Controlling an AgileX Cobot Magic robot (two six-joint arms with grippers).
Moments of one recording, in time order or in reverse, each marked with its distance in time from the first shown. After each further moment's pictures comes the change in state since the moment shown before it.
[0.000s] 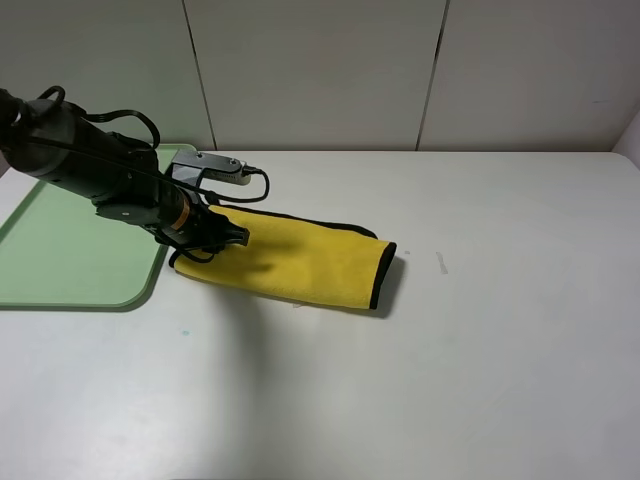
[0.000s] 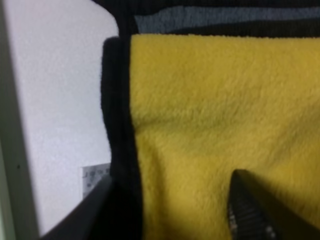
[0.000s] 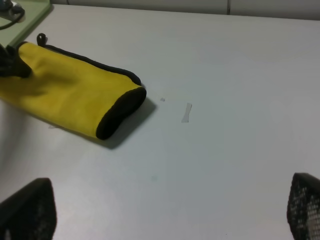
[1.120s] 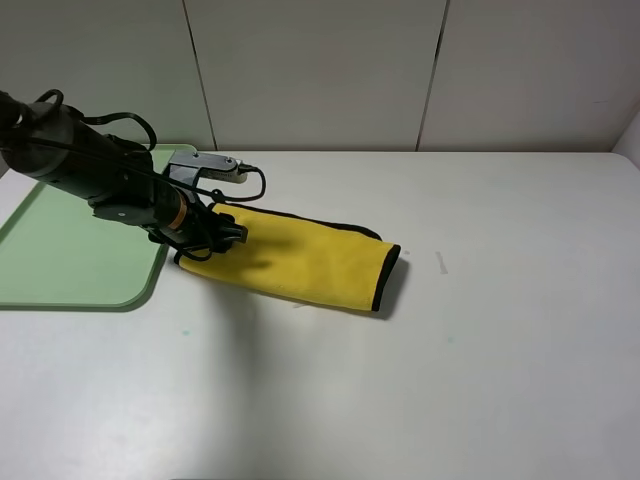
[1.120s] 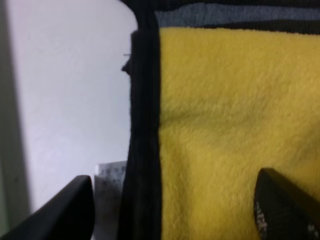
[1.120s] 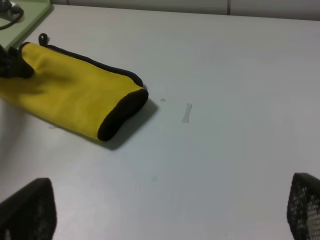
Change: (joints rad) left arm 0.032 0.038 -0.004 0.003 -0.077 -0.002; right arm 0.000 0.000 0.000 0.000 0.000 0.000
